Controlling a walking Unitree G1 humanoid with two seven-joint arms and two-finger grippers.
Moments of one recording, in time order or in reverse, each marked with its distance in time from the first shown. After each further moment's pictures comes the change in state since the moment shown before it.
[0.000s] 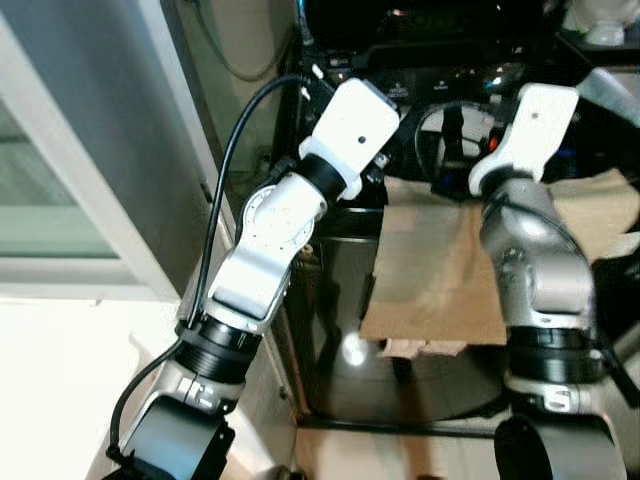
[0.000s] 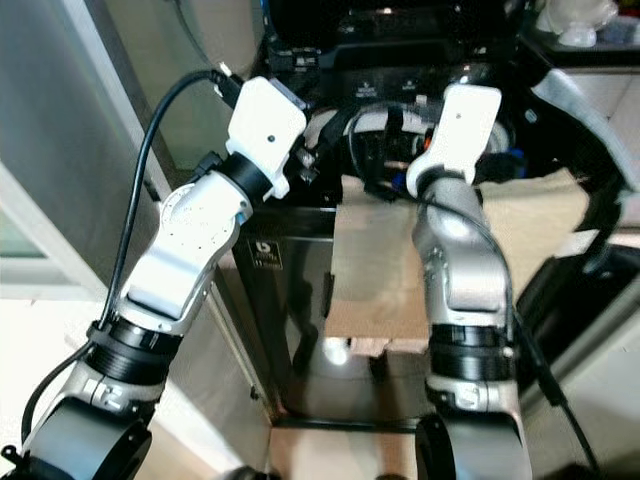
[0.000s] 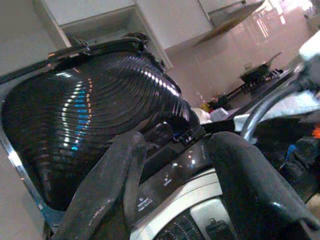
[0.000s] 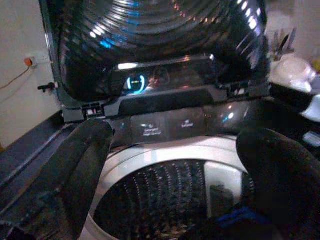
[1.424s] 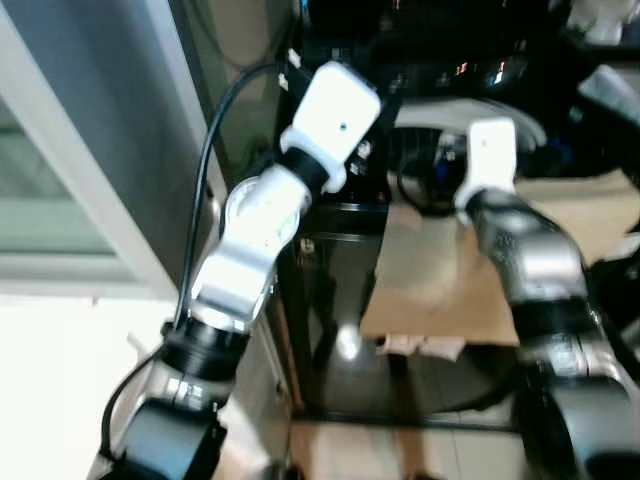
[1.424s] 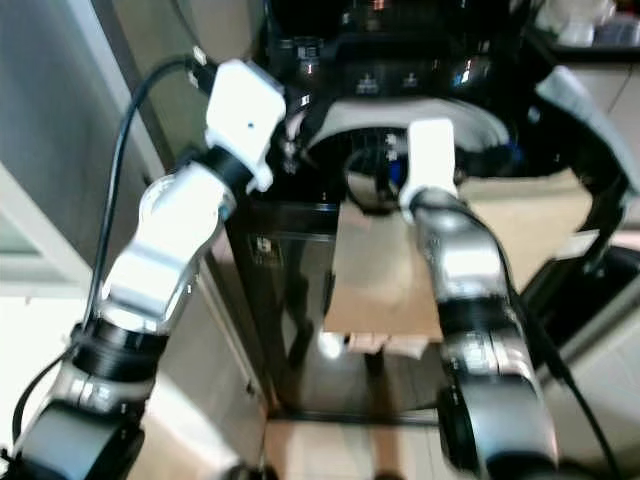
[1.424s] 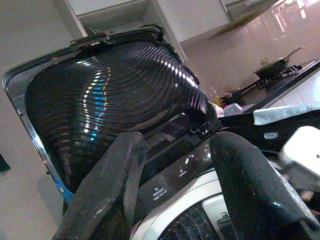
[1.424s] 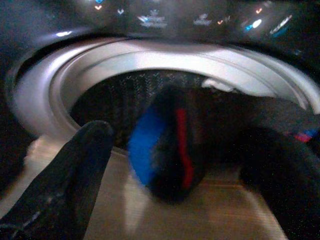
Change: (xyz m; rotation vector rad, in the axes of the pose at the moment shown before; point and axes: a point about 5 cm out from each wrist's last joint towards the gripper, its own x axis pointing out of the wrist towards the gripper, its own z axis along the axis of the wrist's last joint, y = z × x) left arm -0.005 0.013 0.003 0.006 0.024 0.048; right arm 0.034 -0.011 -0.067 -0.217 0.393 0.043
